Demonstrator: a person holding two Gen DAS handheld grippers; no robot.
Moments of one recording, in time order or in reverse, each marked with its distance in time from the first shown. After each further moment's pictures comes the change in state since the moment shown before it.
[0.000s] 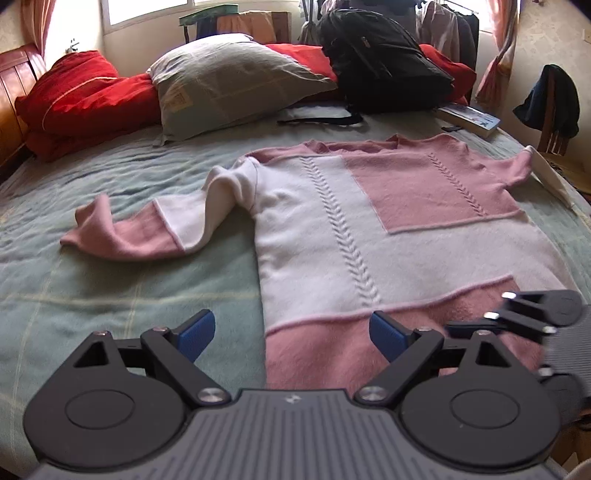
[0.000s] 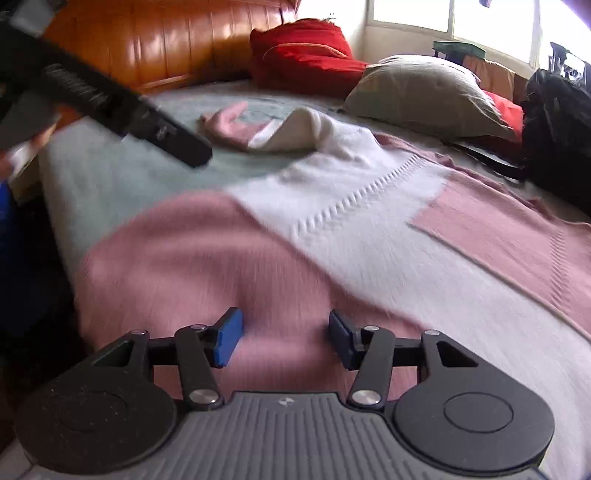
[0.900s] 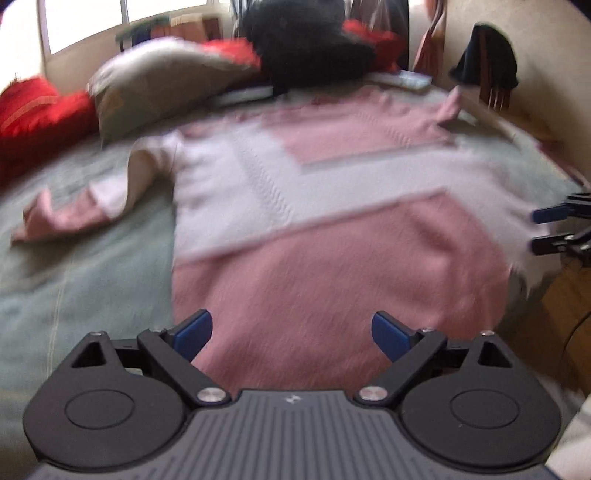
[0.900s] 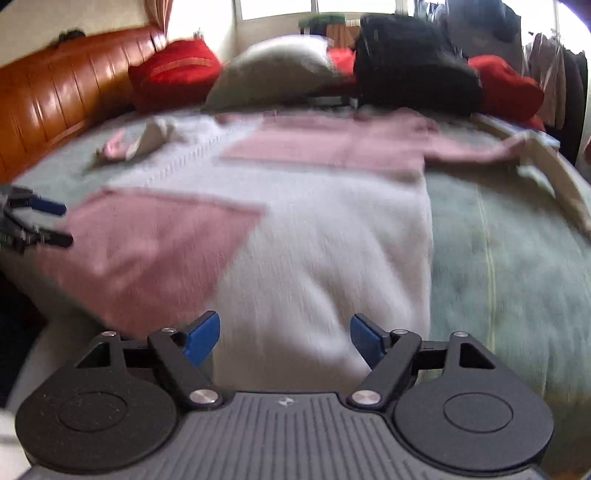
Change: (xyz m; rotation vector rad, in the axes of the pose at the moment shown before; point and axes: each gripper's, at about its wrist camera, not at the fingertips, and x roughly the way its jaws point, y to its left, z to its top) left arm -0.002 -0.057 -0.057 0.162 -0.039 -0.089; right arm -0.119 -0.092 -0.095 0.308 -0.073 -0.195
